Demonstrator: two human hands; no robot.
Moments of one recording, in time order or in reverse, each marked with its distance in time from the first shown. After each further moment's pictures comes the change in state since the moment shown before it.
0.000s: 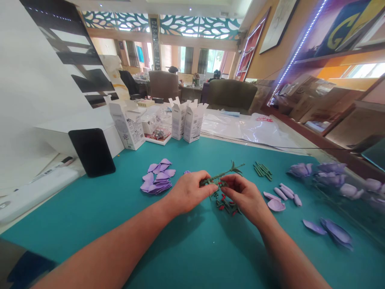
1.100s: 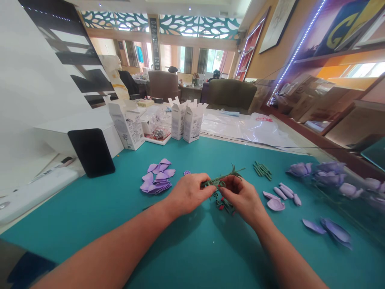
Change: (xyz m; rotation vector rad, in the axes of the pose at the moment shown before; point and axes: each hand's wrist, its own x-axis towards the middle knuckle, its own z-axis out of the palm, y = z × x) left_hand 0.001 0.000 0.006 0.047 0.005 -0.007; right_hand -0.004 0.001 0.007 -0.074 0.021 -0.004
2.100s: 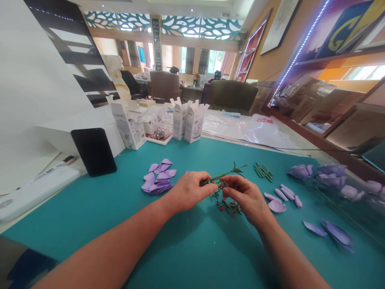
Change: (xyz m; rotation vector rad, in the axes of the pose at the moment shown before) left_hand -0.001 0.001 -0.010 -0.098 -0.035 0.018; right_hand 0.003 -0.005 -0.007 0.312 -0.091 0.038
